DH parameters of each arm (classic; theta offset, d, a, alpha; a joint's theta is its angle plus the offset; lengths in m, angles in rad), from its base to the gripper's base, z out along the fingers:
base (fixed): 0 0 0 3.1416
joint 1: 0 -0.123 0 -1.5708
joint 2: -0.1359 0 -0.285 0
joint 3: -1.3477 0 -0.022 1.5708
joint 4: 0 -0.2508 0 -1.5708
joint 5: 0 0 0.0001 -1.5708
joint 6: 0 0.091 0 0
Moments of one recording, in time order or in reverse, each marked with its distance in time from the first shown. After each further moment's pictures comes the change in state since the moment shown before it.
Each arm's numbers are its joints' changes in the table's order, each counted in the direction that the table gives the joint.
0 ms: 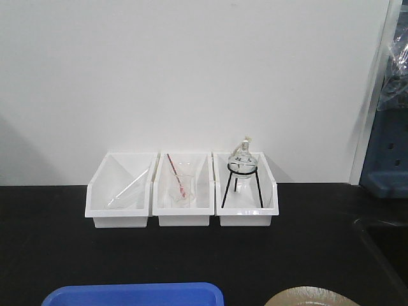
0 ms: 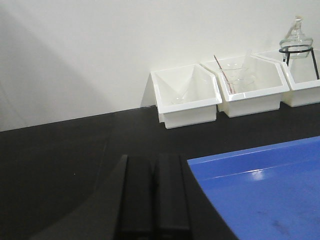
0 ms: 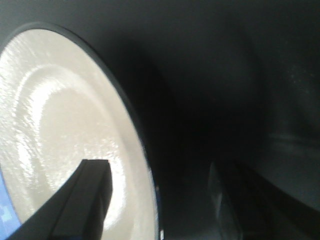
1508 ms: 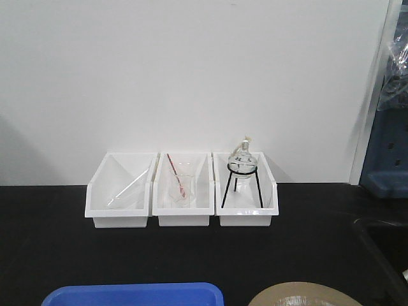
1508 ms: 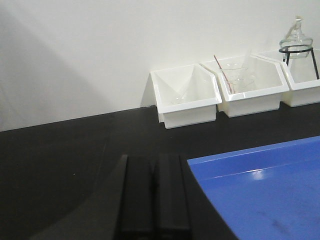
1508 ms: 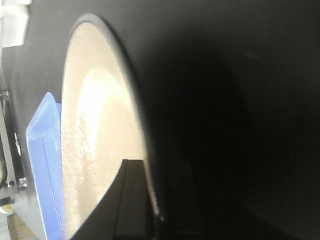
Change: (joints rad) left arm 0.000 0.000 0.000 0.000 0.000 0.000; right arm -0.127 -0.203 0.009 -0.408 -0.063 -0.299
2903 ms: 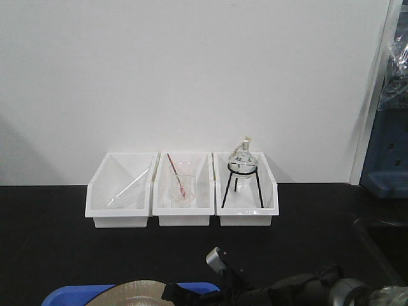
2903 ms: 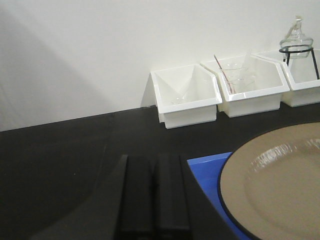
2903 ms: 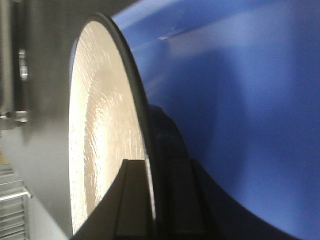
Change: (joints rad) left arm 0.000 0.000 0.000 0.000 0.000 0.000; right arm -0.967 -0.061 0.256 -0.386 0.454 0.191
